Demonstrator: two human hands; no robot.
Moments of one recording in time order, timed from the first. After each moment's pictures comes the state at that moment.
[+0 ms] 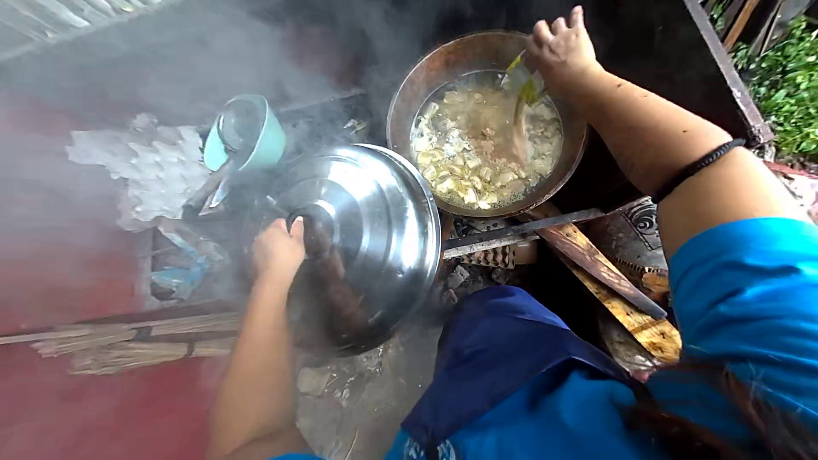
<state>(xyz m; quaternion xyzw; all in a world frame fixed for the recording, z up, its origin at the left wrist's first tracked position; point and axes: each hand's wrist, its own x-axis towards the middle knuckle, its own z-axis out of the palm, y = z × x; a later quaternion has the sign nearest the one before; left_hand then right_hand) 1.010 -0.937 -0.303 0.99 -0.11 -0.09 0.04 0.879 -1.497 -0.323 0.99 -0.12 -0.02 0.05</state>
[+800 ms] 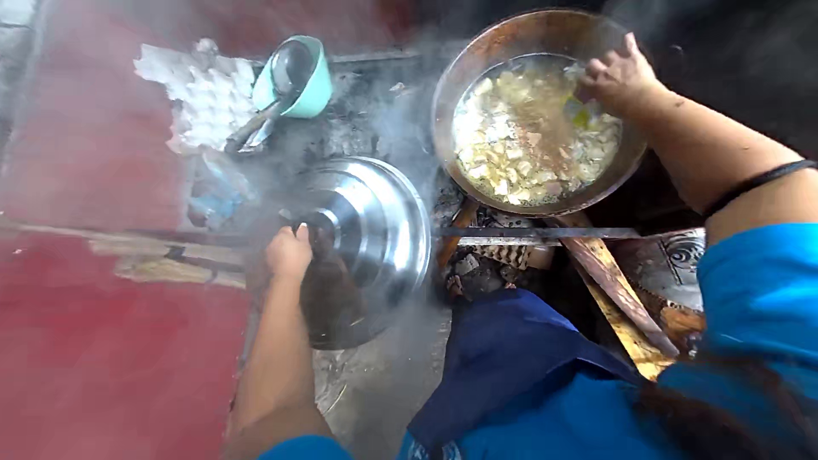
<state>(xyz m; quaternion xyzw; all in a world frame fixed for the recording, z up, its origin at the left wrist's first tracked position) 0.976 -0.847 -0.350 0.99 0.07 -0.10 0.04 0.889 -1.509 -0.365 1.00 -0.06 -0.05 0.01</state>
